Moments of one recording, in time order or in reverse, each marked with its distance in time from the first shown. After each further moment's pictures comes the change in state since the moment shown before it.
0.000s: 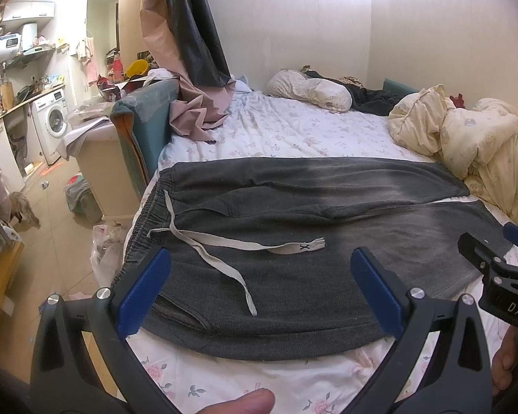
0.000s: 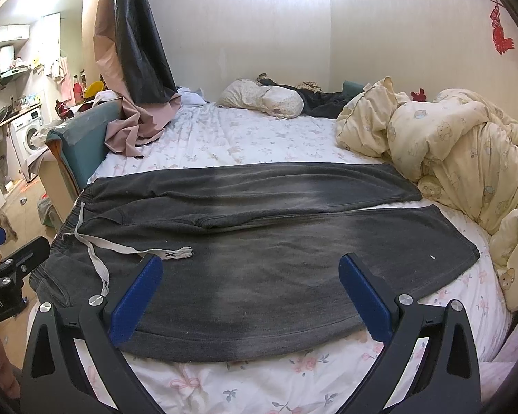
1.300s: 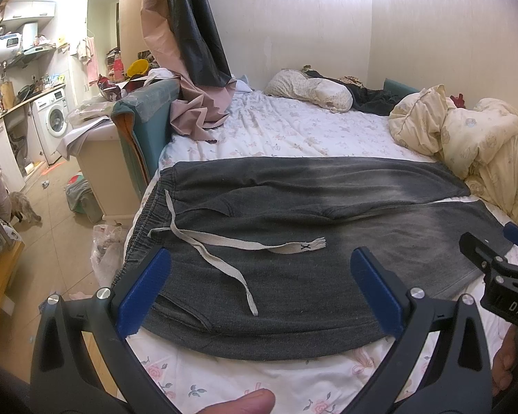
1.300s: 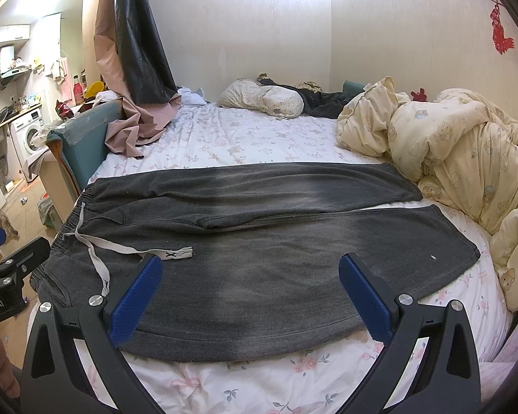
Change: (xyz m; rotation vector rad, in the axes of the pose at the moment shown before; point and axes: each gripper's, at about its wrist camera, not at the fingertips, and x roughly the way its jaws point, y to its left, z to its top) left arm 0.000 0.000 -0.001 0.000 -0.001 0.001; right arm 0.000 0.002 0.000 0.000 0.000 -0.002
